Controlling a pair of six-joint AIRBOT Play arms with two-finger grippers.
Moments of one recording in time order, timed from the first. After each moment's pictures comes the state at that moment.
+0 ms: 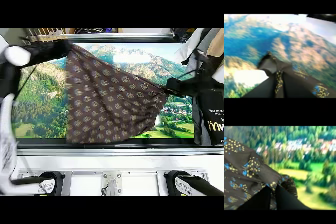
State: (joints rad) left arm -0.09 -1.49 1.68 1.12 -0.74 -1.54; right arm -0.04 -1.21 1.36 -1.25 1.26 1.69
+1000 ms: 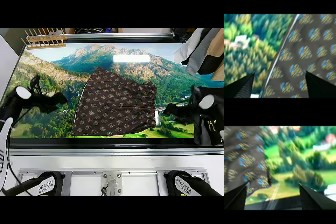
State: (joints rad) left arm 0.14 -1.28 1.00 1.16 -0.99 -1.63; right arm -0.16 -1.11 0.85 -1.27 1.10 1.81
